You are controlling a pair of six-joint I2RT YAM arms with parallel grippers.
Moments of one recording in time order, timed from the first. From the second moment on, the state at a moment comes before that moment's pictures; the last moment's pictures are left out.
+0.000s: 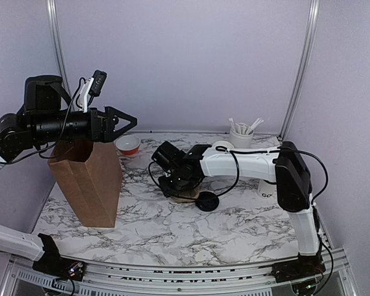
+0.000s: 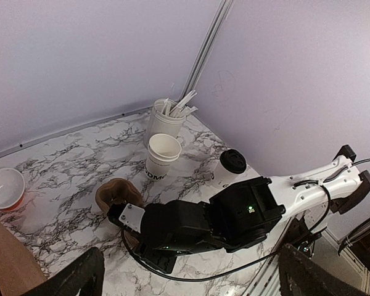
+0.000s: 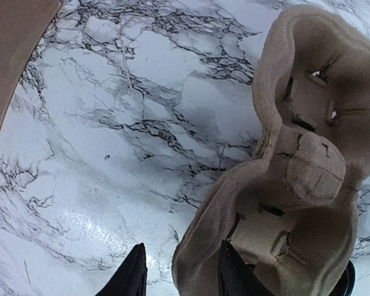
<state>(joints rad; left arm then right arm) -0.83 1.09 1.39 -0.60 0.09 -0.35 1.02 2.18 1.81 -0.71 0.20 0.51</state>
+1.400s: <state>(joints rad) -0.83 1.09 1.39 -0.60 0.08 -0.35 0.97 2.21 1.81 -0.69 0.18 0.52</state>
